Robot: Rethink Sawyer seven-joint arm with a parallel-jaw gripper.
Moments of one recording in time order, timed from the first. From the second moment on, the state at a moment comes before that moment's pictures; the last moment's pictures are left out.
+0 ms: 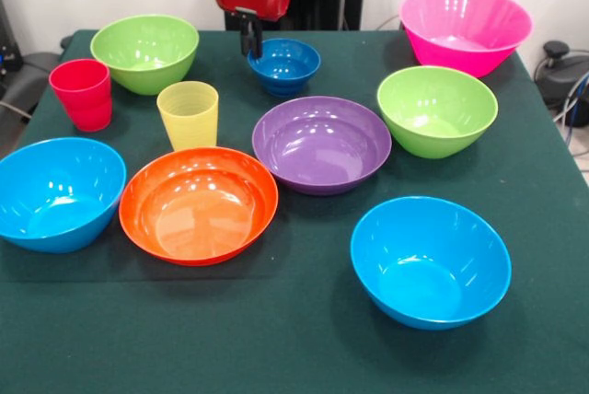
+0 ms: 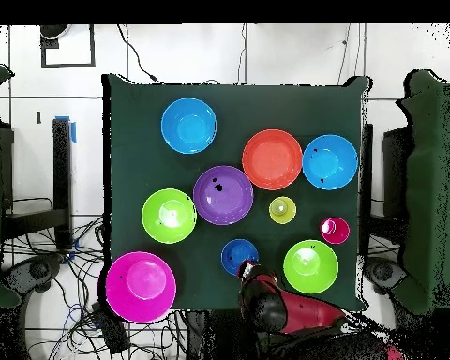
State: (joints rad) arm -0.62 -0.51 -0.01 2.18 -0.37 -0.20 1.98
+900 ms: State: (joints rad) arm -0.62 -0.51 -0.01 2.17 -0.37 -0.20 1.98
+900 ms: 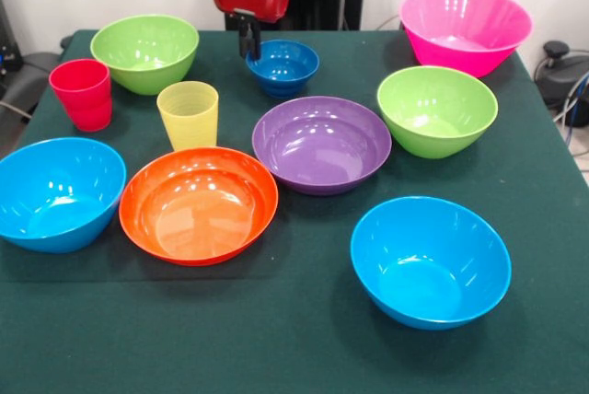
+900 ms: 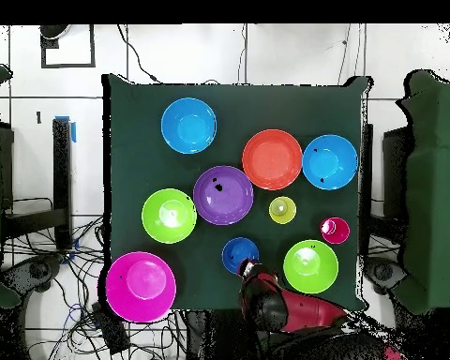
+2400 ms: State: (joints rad) arm -0.61 -0.53 -0.02 2.14 -0.37 -0.20 1.98
